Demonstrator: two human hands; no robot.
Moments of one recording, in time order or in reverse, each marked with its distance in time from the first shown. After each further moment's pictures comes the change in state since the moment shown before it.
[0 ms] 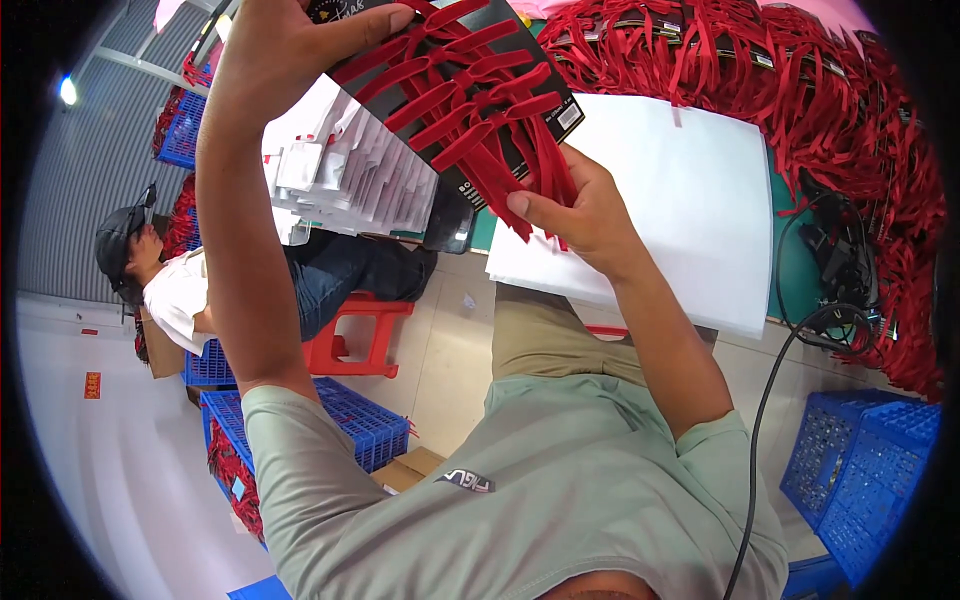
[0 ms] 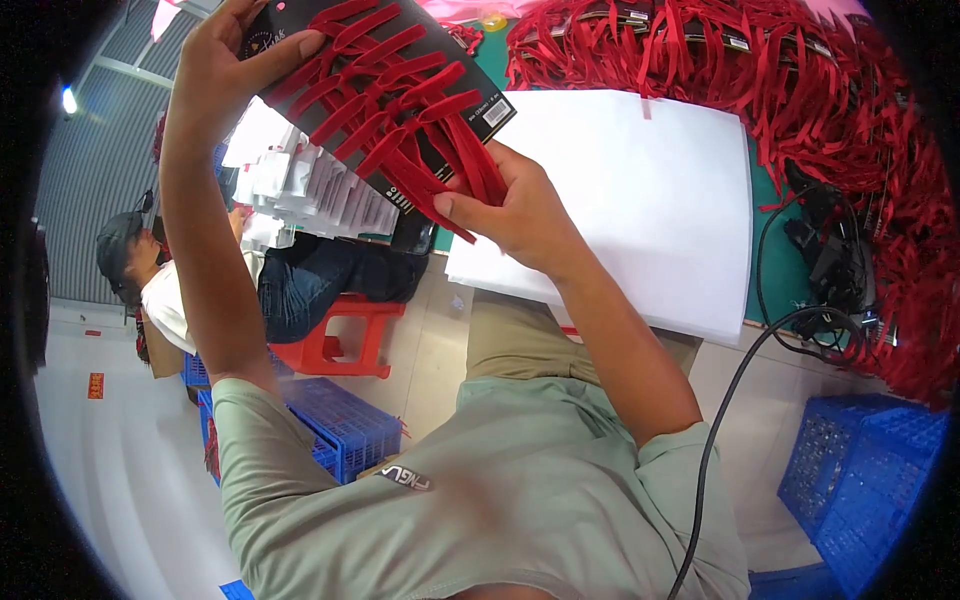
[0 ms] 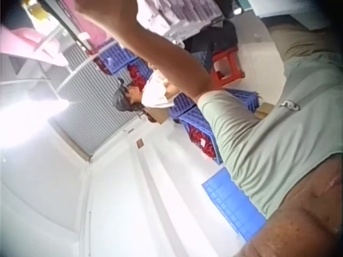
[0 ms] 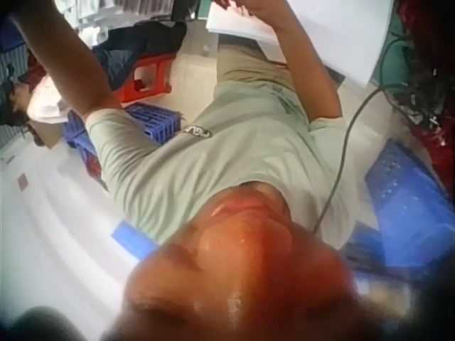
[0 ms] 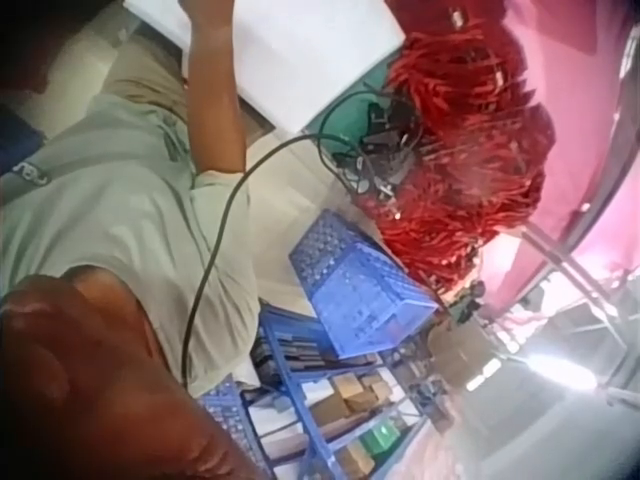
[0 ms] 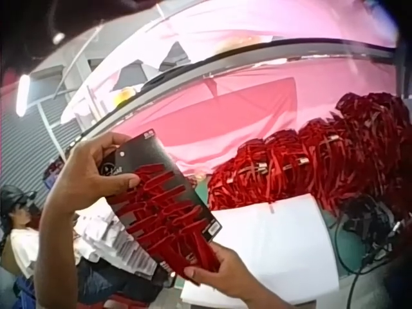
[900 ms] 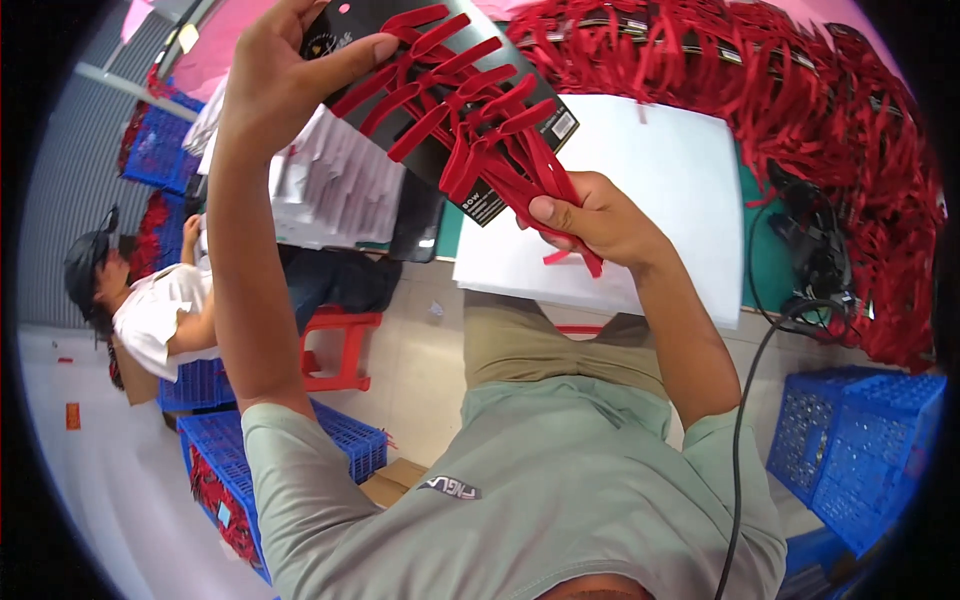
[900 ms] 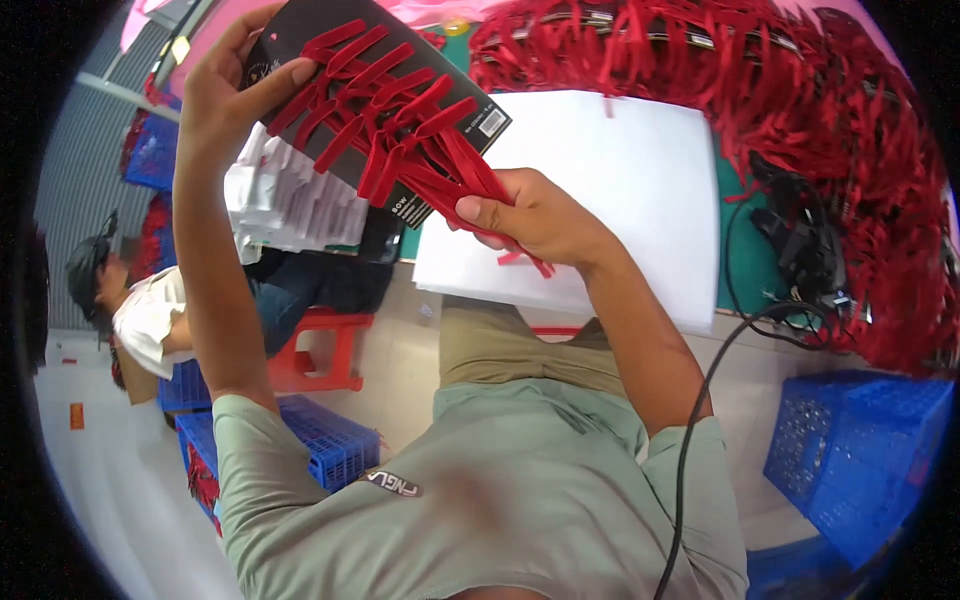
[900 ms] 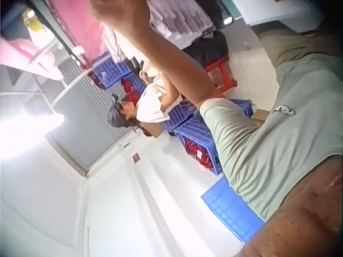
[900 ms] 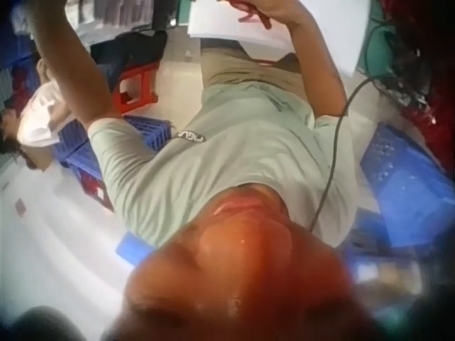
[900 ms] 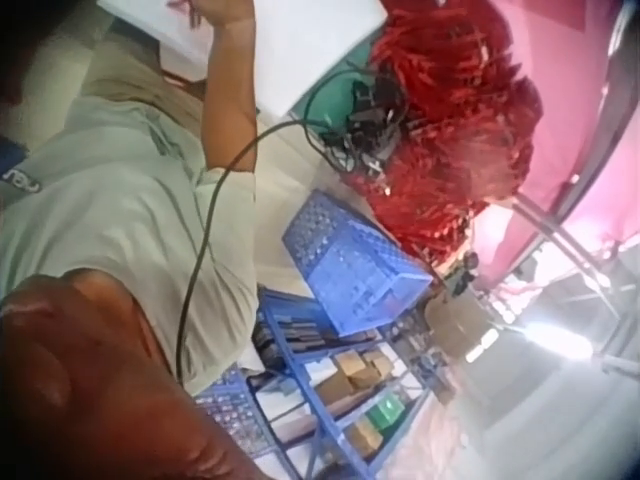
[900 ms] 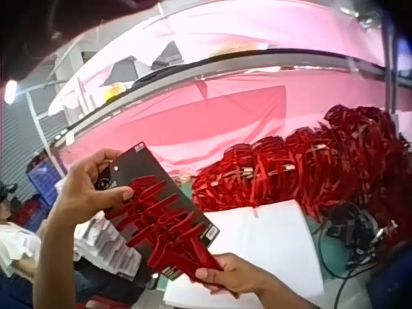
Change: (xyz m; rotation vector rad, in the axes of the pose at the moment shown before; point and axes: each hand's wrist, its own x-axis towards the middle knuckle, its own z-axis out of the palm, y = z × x) left_hand -0.011 -0.033 0.033 -0.337 0.059 0.004; right_hand -0.014 -0.017 -0.048 -0.015 -0.250 0.218
